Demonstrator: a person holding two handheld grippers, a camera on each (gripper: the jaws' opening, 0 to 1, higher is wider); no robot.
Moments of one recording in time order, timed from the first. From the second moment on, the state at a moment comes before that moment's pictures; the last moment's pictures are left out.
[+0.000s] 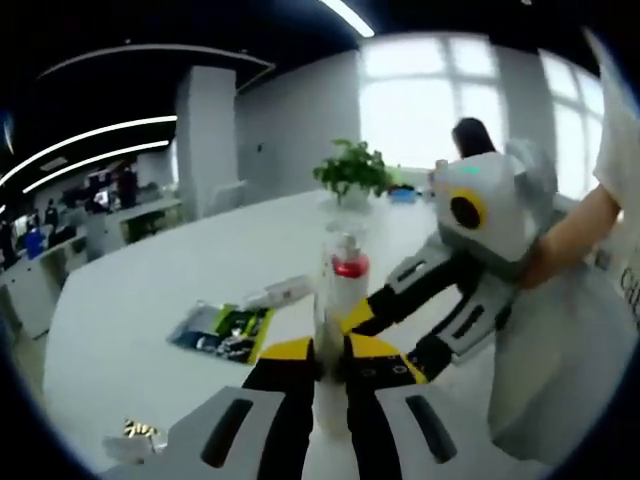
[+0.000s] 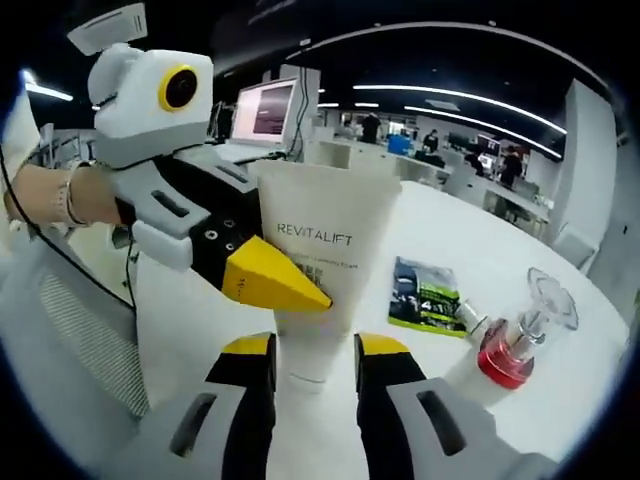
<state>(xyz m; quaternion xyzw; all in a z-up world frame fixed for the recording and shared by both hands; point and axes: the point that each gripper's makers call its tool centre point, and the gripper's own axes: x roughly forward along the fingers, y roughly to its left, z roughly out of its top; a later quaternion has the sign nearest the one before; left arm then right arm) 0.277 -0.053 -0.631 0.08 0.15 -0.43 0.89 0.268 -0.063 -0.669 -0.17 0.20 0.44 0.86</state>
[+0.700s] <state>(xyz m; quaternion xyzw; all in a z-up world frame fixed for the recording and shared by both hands) 0.279 -0.065 -0.630 0.07 0.13 -0.47 0.87 0.277 -0.070 -0.574 -0.28 0.16 0.56 0.76</state>
